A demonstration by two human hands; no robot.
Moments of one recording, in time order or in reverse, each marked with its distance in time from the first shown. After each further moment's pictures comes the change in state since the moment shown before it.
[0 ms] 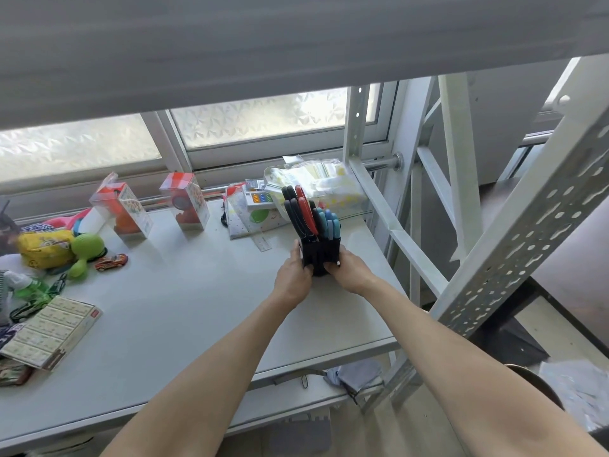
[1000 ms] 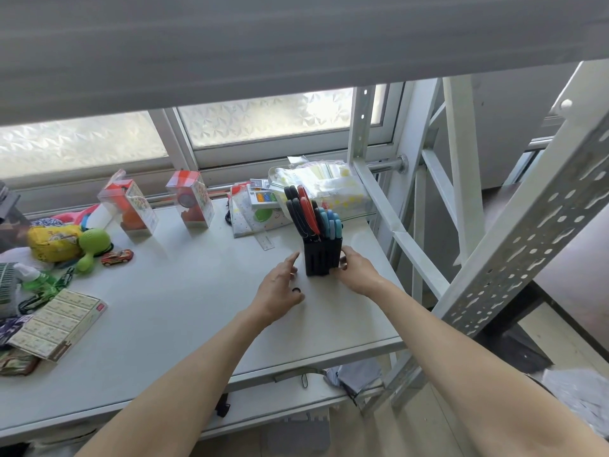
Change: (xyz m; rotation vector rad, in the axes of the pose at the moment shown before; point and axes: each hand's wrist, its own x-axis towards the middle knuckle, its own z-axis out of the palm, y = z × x) left_hand -0.013 -0.043 -0.019 0.187 -0.064 0.136; right_hand -0.006 0.004 -0.006 0.033 -0.040 0.083
